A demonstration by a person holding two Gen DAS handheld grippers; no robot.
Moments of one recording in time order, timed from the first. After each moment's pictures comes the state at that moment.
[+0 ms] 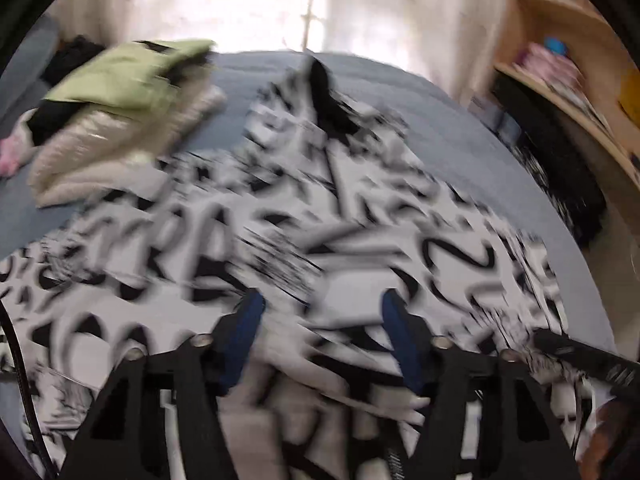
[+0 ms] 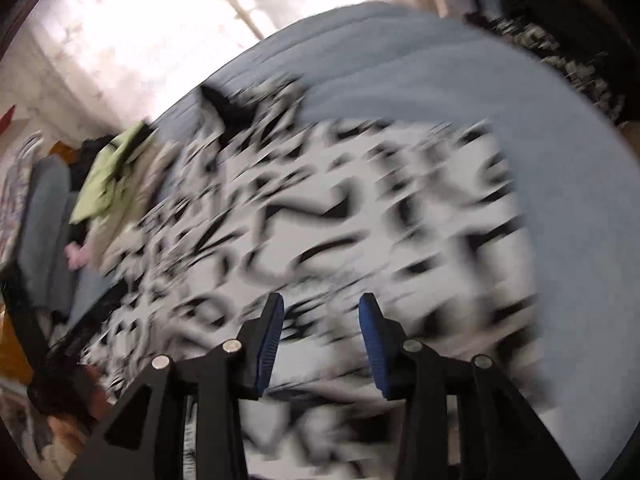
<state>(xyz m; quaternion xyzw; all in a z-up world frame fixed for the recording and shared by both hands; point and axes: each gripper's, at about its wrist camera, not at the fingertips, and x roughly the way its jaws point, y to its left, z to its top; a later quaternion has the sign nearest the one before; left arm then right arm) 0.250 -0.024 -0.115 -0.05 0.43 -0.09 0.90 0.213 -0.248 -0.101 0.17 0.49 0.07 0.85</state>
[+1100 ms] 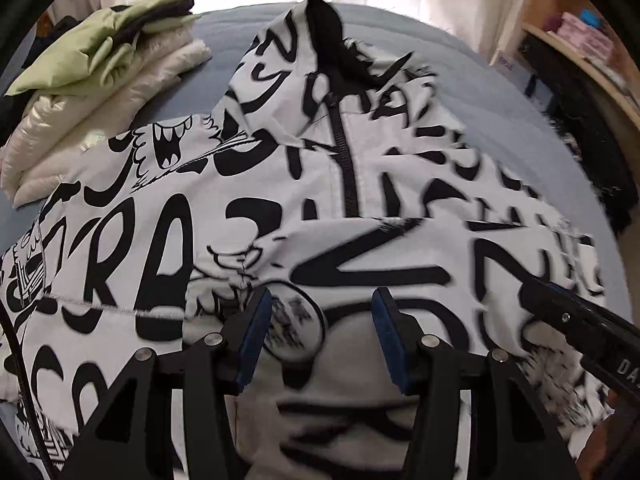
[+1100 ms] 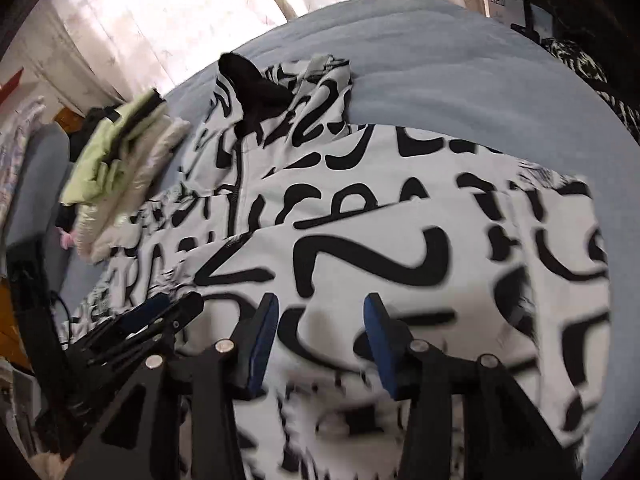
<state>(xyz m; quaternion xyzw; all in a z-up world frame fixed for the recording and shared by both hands) 0.339 -0.030 -0.158 -0.04 0.50 -0.04 0.87 0.301 -0.220 -0.117 0.10 0.49 0.06 0.86</state>
